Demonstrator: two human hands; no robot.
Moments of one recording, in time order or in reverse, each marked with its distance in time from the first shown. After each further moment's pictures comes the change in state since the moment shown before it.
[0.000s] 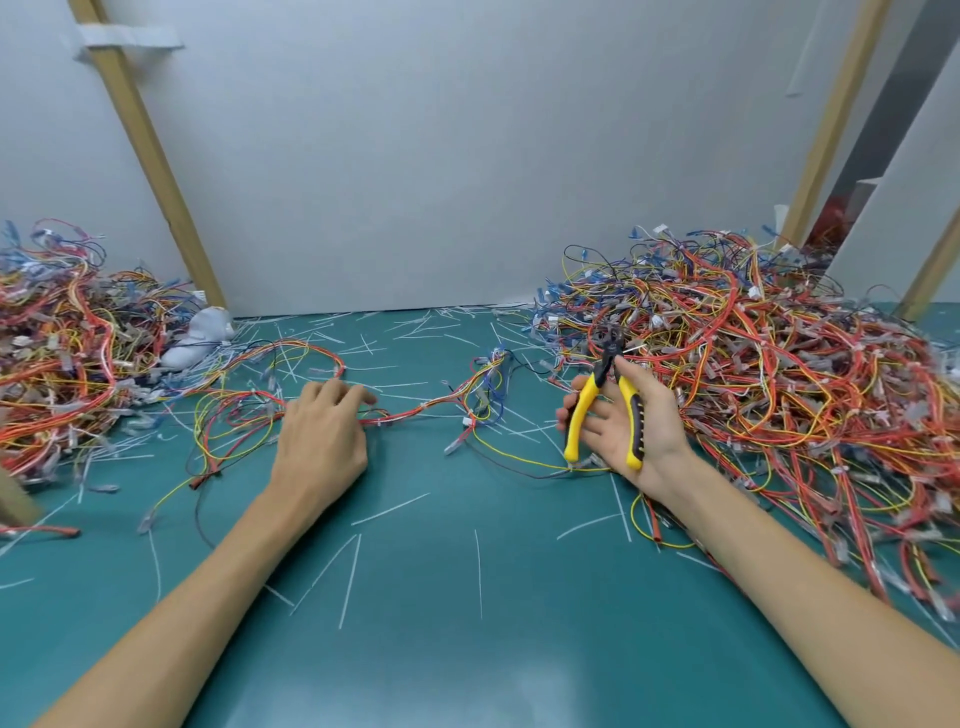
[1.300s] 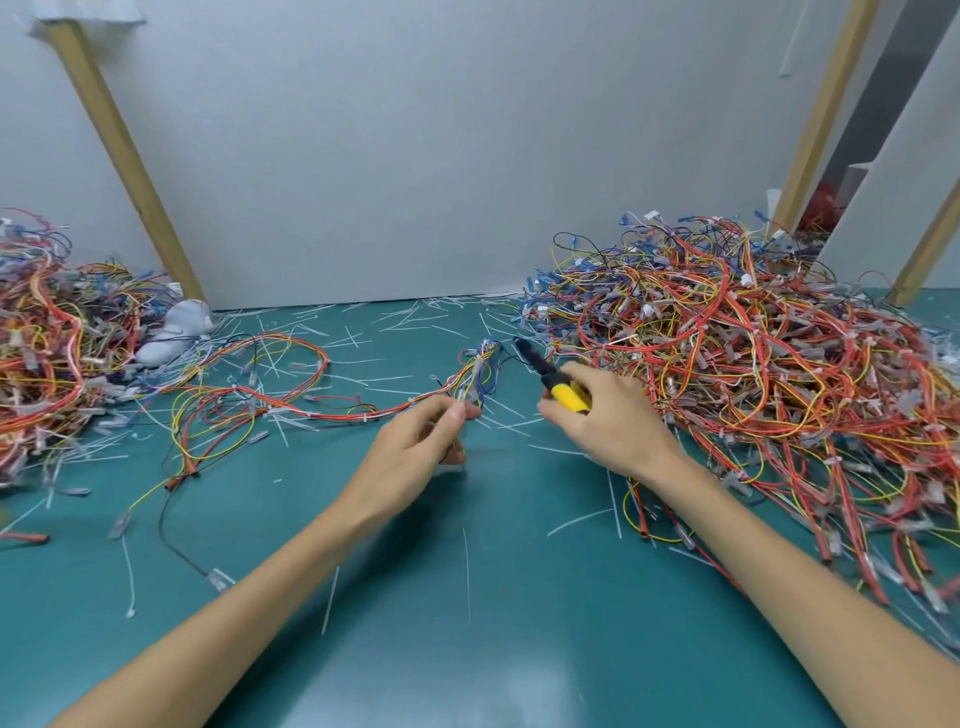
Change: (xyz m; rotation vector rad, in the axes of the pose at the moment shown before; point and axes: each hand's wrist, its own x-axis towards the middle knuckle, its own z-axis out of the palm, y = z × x) left_hand -0.012 0.084 0.001 -1.085 -0.329 -0.129; right_hand -0.010 -0.003 0.012 -1.531 0.116 -0.495
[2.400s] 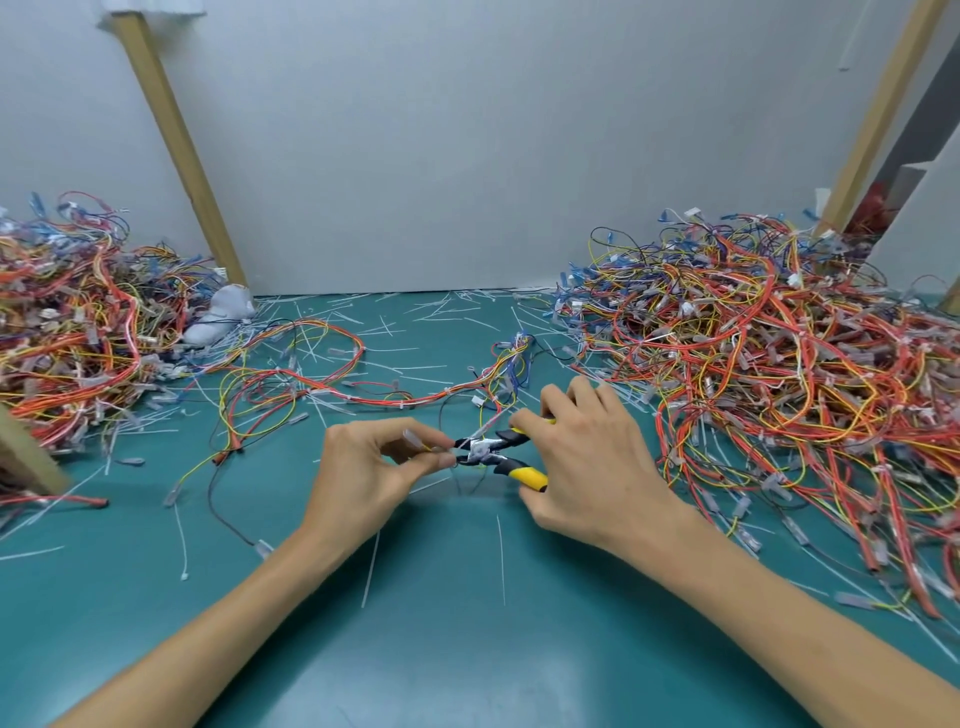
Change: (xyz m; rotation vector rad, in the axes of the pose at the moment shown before) left_hand -0.048 -0.004 -0.041 0.291 0.280 0.144; right_hand -0.046 -0.073 0.022 -0.696 -0.065 -0.363
